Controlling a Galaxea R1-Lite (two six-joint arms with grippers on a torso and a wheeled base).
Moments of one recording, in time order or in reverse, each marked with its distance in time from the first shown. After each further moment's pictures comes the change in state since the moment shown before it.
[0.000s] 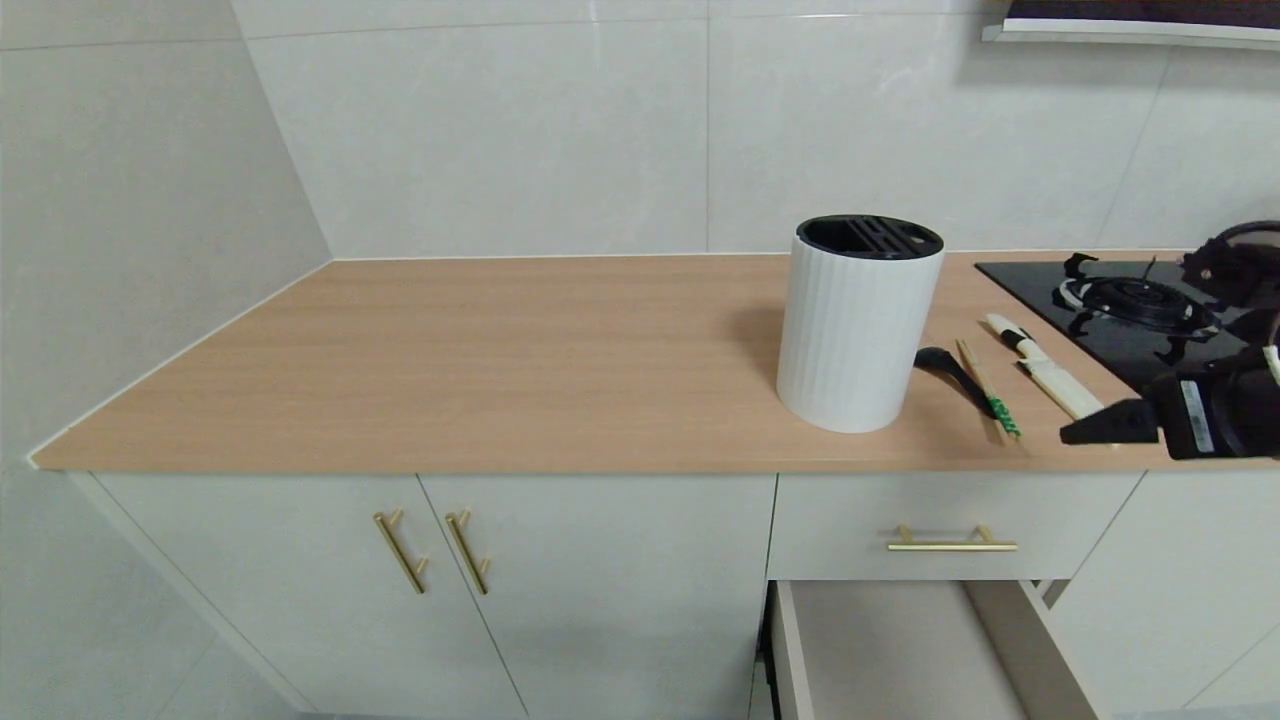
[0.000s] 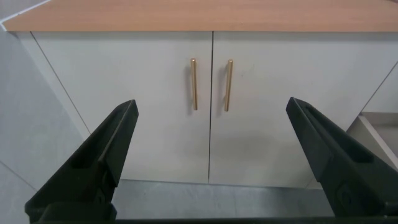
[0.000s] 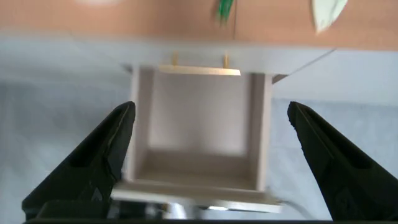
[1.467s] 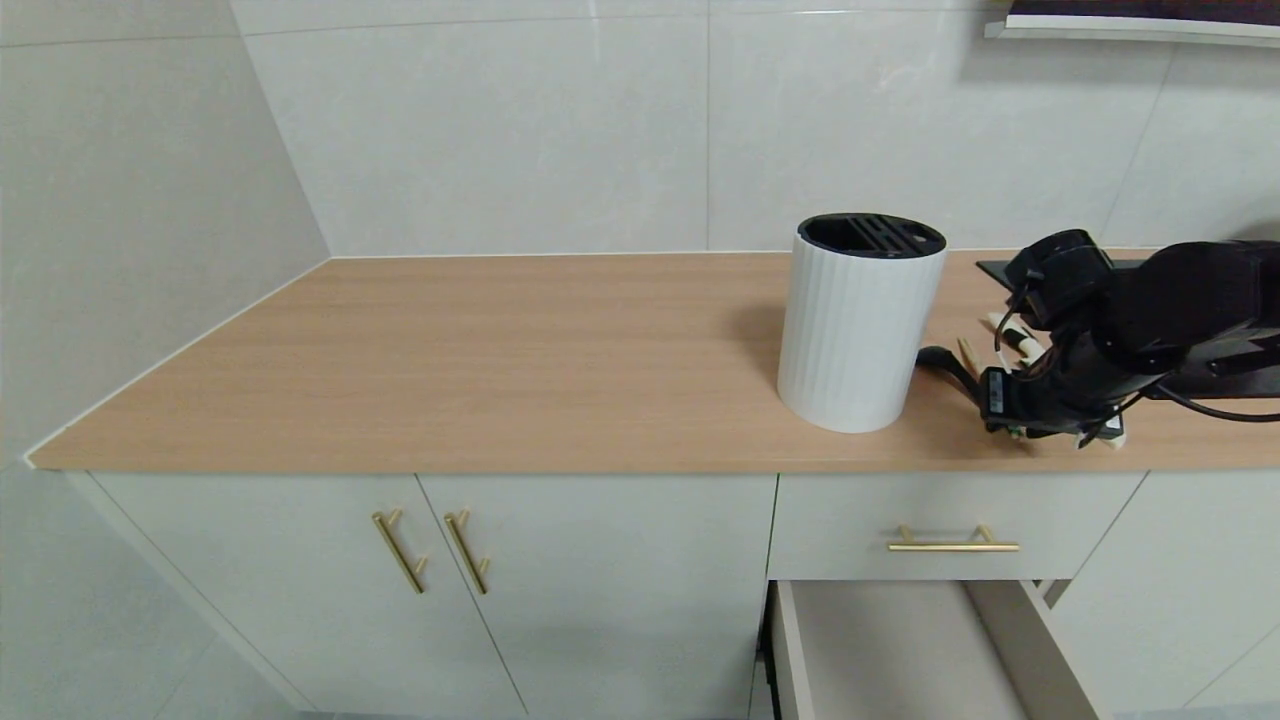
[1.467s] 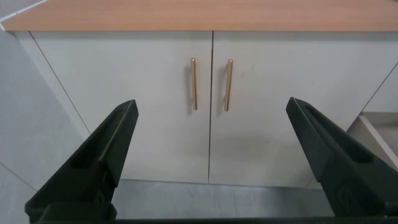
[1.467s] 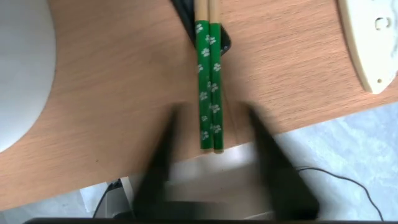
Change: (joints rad) left arm 0.000 0.000 0.000 0.000 0.000 0.000; right arm 0.010 0.527 -0.337 0.014 -0.218 0.262
